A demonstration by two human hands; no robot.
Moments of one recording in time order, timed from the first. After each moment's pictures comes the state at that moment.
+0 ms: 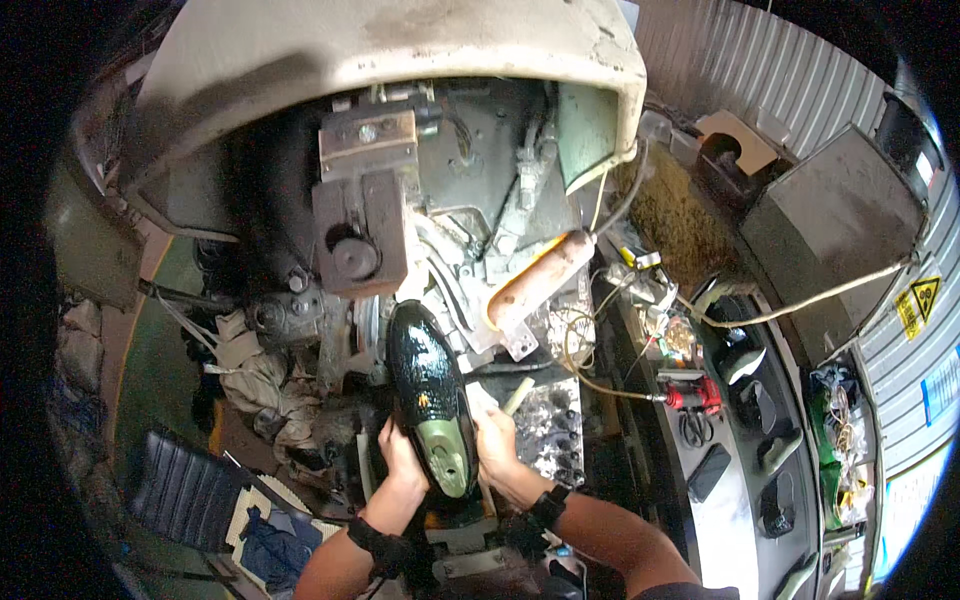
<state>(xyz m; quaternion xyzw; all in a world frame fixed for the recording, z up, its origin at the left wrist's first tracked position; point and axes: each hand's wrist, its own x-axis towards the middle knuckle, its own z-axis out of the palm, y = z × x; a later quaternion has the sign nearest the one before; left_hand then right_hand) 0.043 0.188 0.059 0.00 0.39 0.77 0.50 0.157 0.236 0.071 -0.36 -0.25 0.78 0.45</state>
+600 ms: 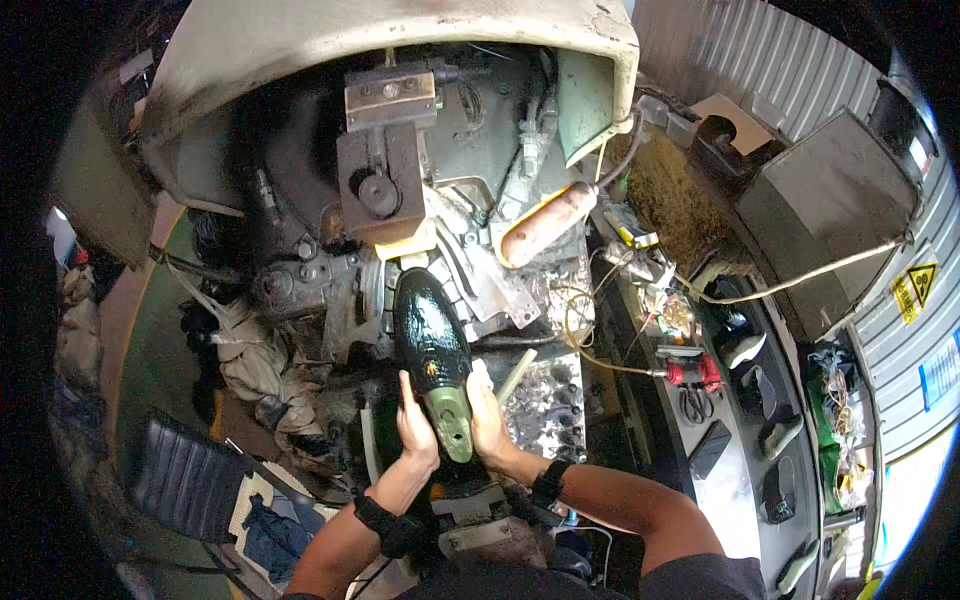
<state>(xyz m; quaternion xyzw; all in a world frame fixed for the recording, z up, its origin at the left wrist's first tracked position) 0.057 0.188 0.045 0.09 0.45 0.75 0.47 0.160 0.226 0.041 -0.33 -0.58 0.59 0.46</state>
